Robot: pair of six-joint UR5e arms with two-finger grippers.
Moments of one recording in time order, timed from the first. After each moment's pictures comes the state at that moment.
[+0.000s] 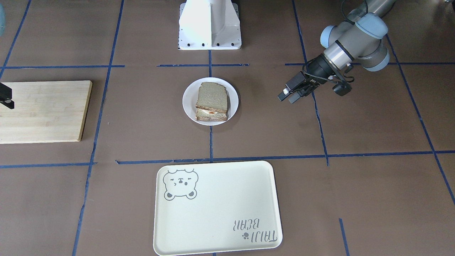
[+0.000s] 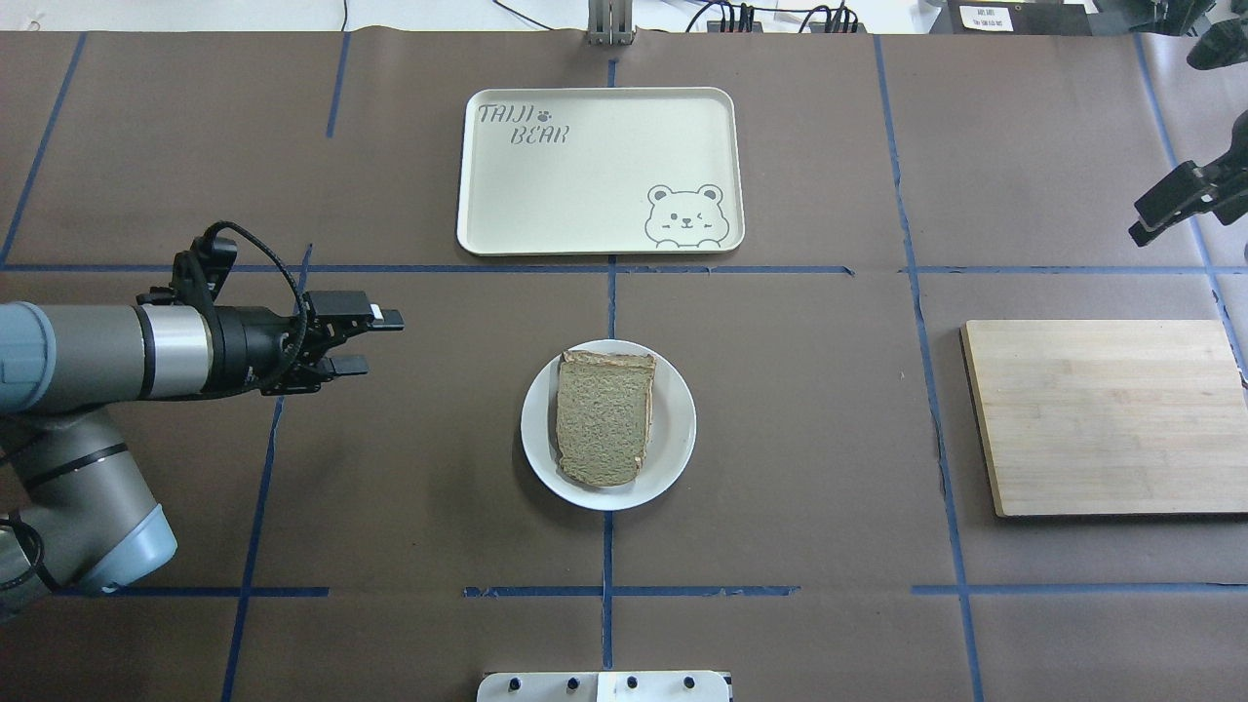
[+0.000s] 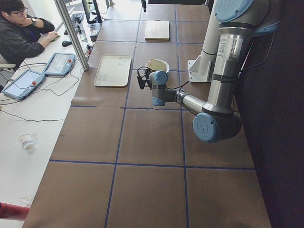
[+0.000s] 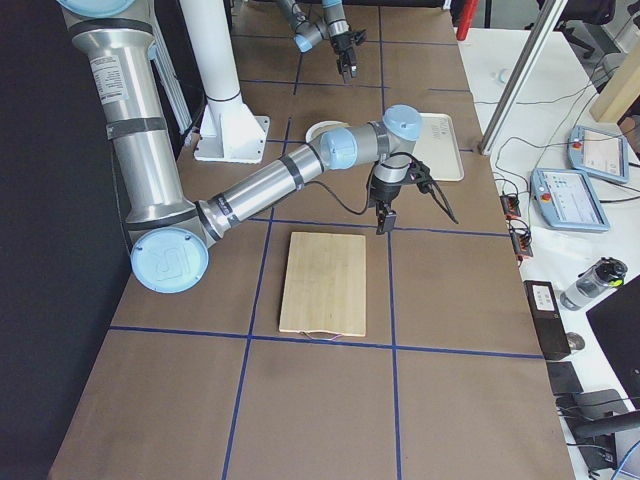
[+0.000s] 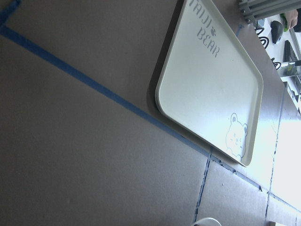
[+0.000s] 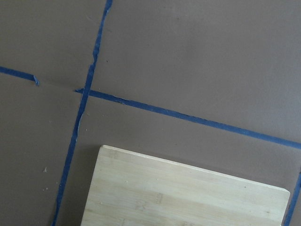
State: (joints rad) left arm -0.60 -1.73 -1.66 -2.88 -1.86 -1.88; right arm 1.27 -1.39 1.91 -1.89 2.31 0.12
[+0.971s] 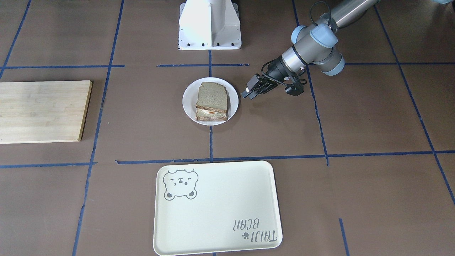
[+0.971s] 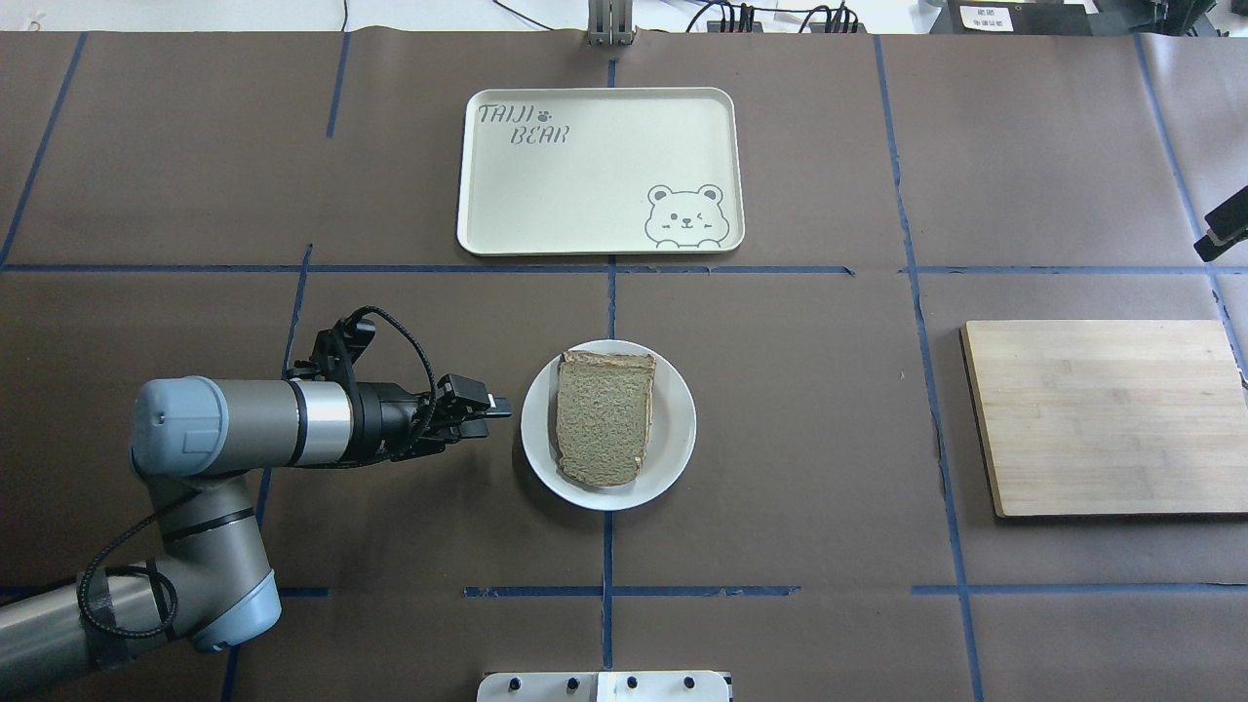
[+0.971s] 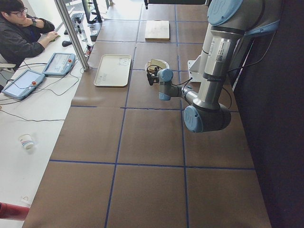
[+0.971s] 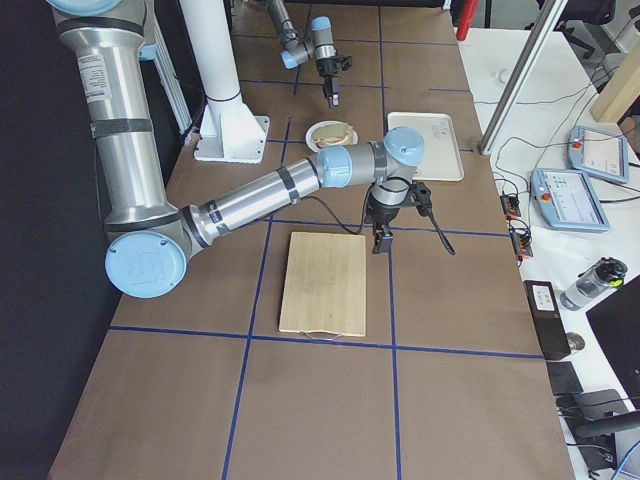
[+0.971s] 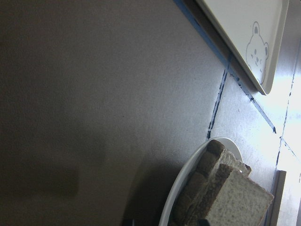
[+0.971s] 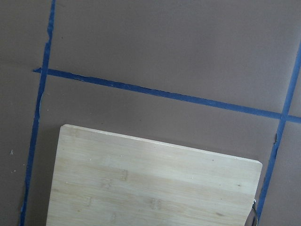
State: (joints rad) left arm -0.44 -1.89 -1.52 -2.88 -1.78 -1.89; right arm 1.33 -1.45 1.86 -1.86 2.33 0.08
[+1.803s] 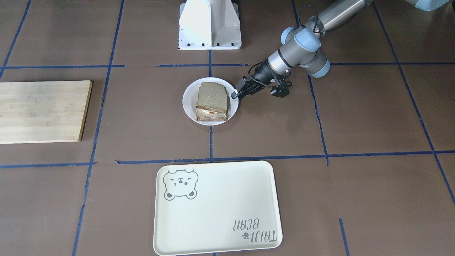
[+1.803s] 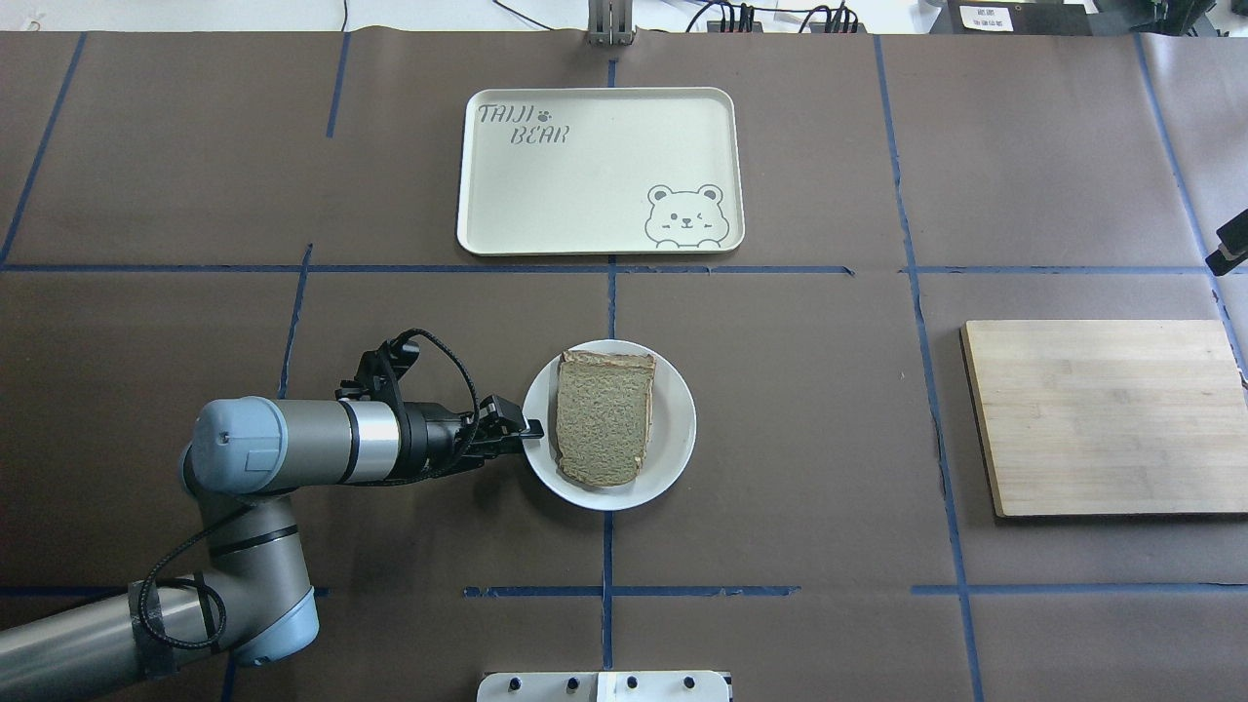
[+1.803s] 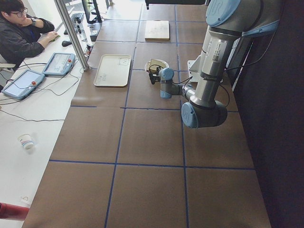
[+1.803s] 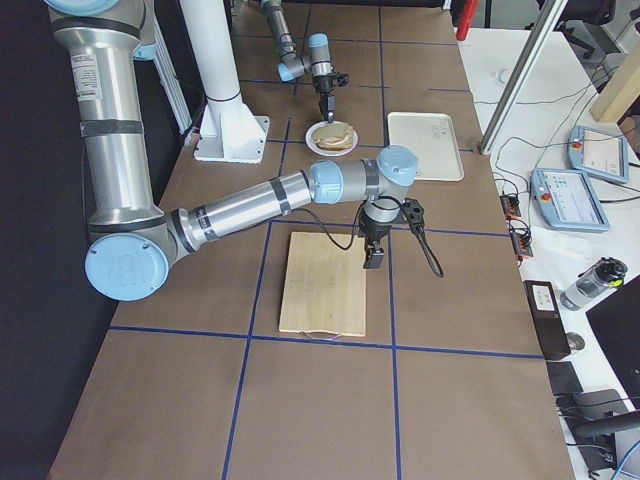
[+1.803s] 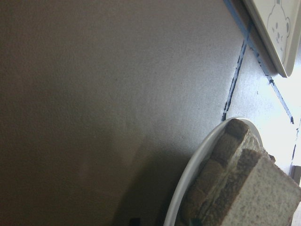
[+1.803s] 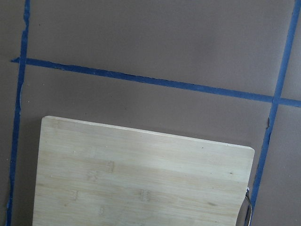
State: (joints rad) left arm -0.40 -1.95 -1.46 -2.87 -1.76 -1.89; right arm 1.33 -1.48 1.85 -1.85 2.34 0.09
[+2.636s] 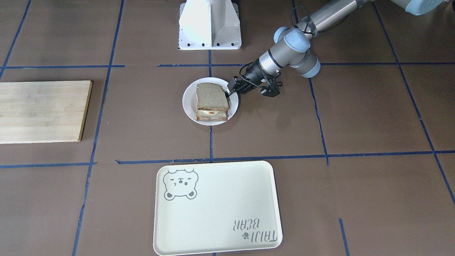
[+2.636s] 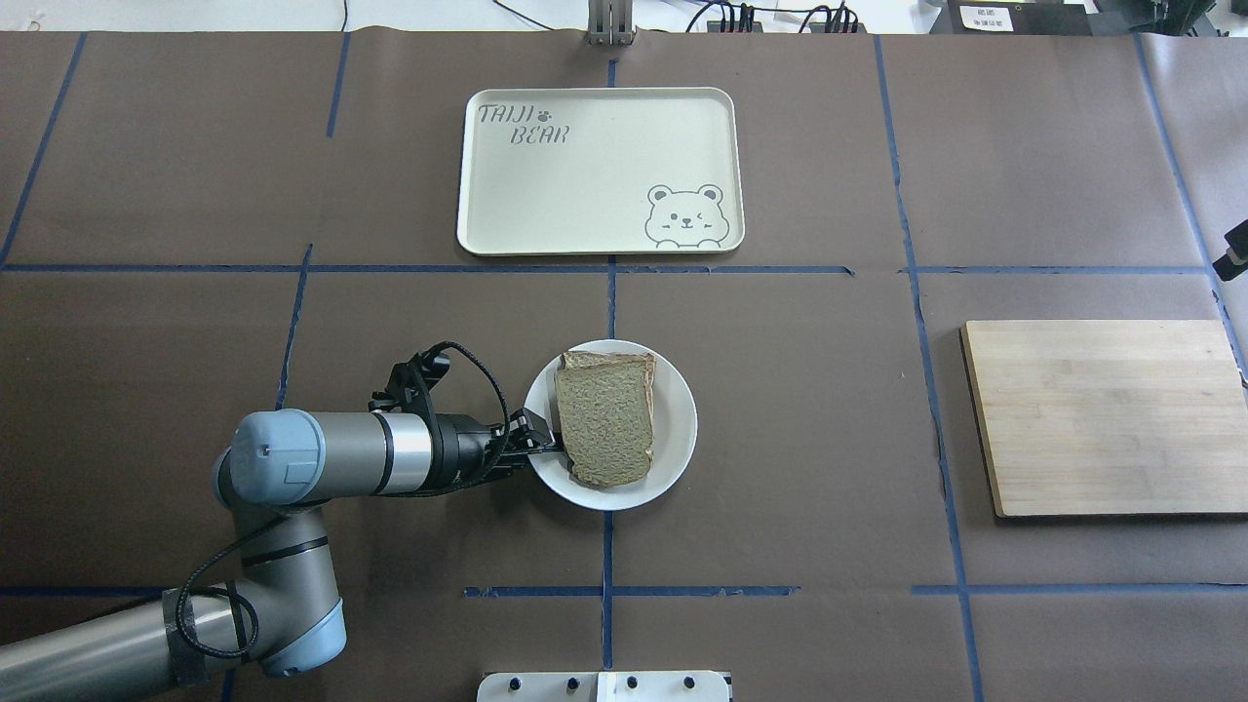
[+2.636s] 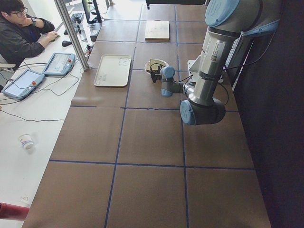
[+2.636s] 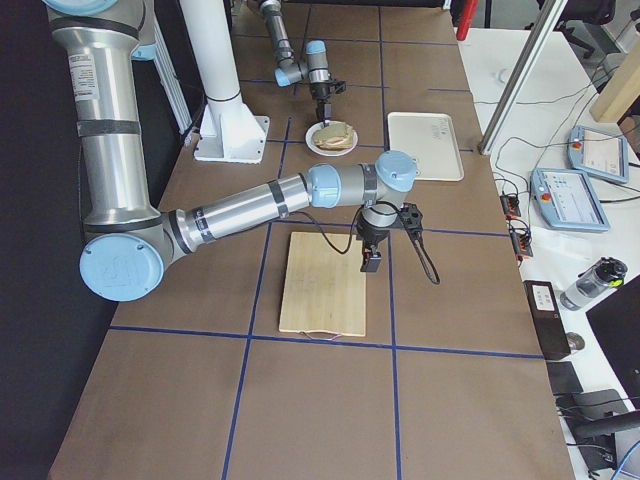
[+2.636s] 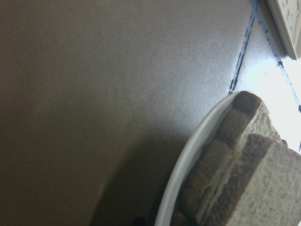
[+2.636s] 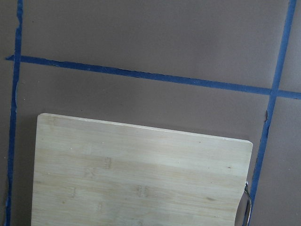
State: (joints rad) left arm -0.37 -2.00 -1.42 -2.87 -1.74 -1.89; right arm 1.34 -1.49 1.85 -1.85 2.35 0.09
